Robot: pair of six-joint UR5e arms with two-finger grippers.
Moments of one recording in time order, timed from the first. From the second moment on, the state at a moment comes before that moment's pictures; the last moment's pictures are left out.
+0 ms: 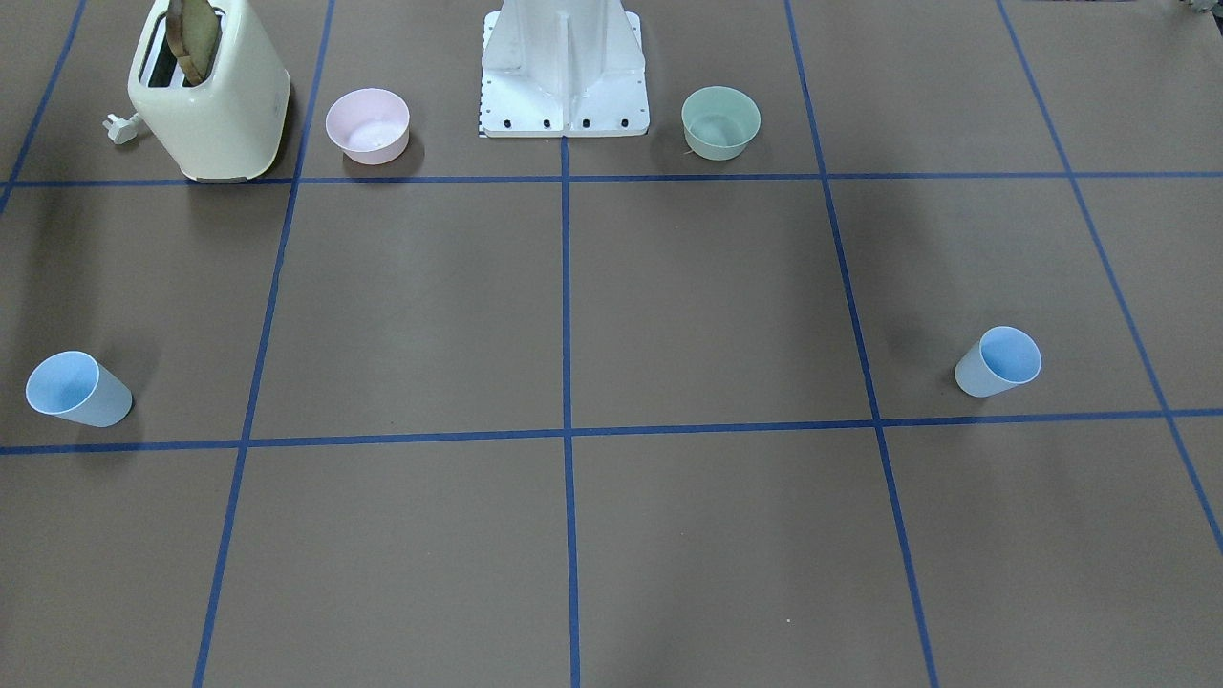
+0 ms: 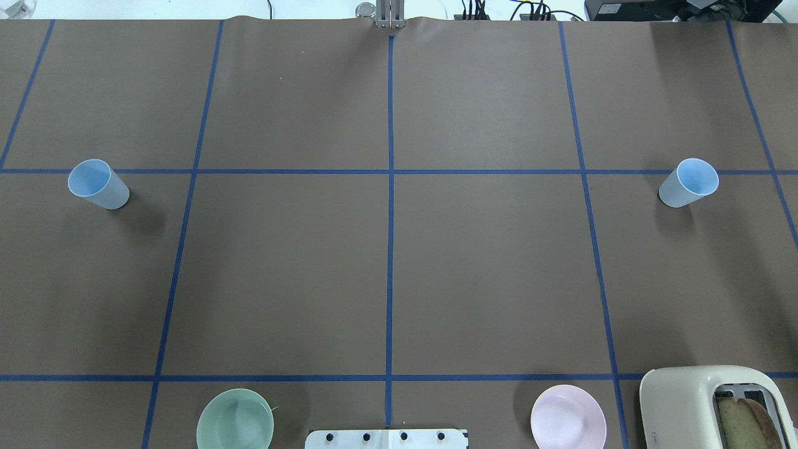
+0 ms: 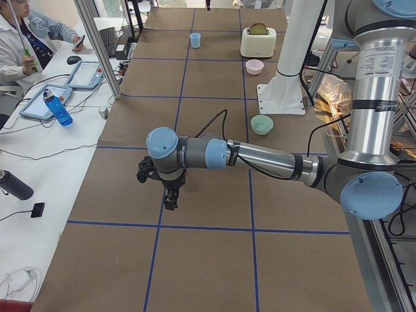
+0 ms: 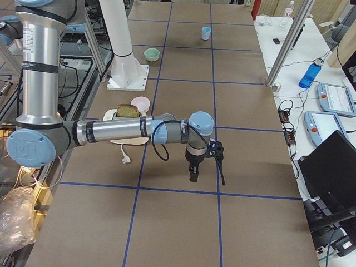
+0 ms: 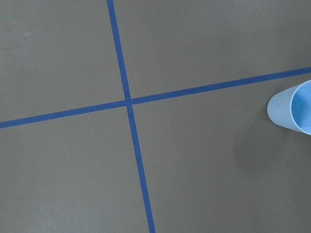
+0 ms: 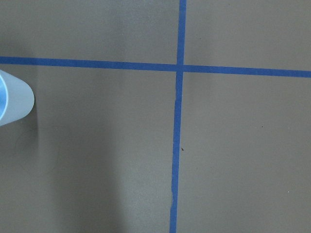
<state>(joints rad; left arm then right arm) -1.53 -1.60 -1.73 -1.41 -2.39 0.13 1.45 -1.66 1.79 -1.64 2.27 0.10</state>
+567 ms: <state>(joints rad) -1.52 -1.62 -1.74 -1.41 -2.39 0.08 1.47 -1.65 1.80 -1.63 2.32 0.10</state>
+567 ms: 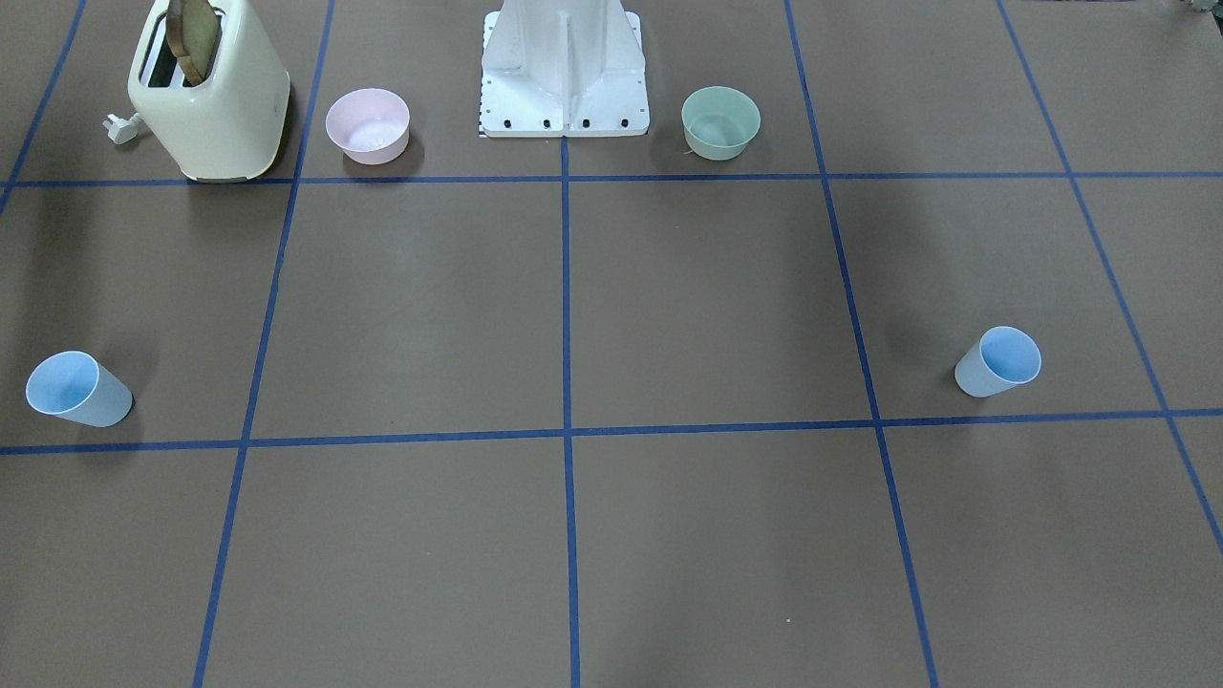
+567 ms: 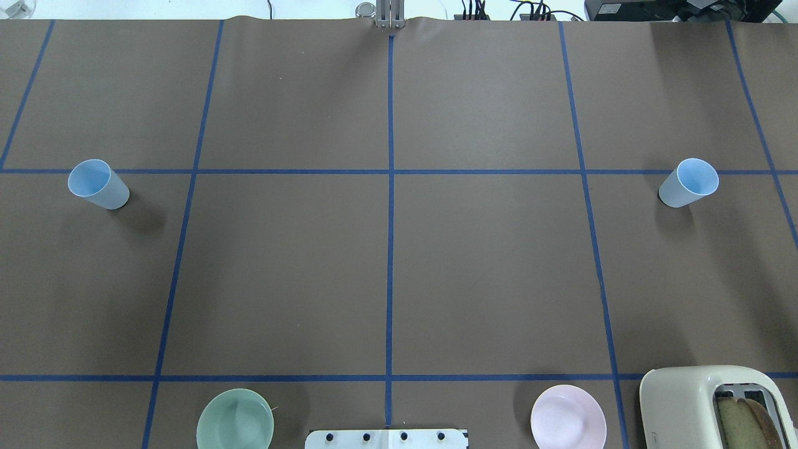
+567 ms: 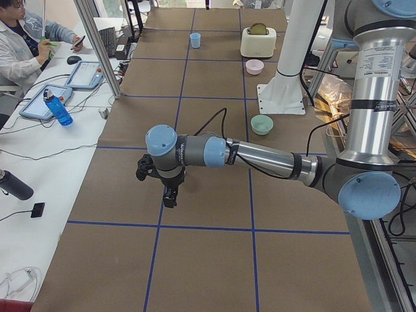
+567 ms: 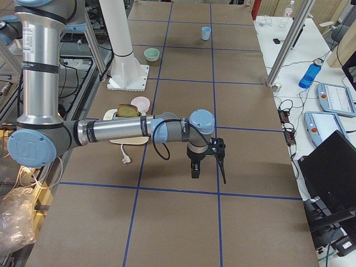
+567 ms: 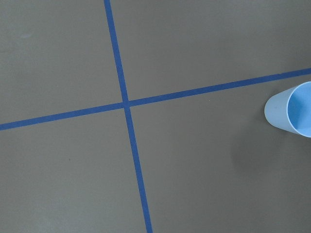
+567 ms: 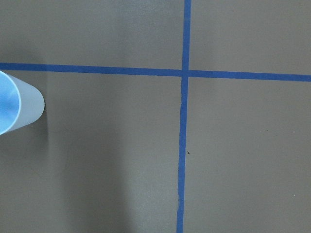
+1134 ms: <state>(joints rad) -1.35 -1.63 -1.73 -1.59 -2.39 -0.19 1.44 -1.58 1.80 -1.63 2.32 0.09</state>
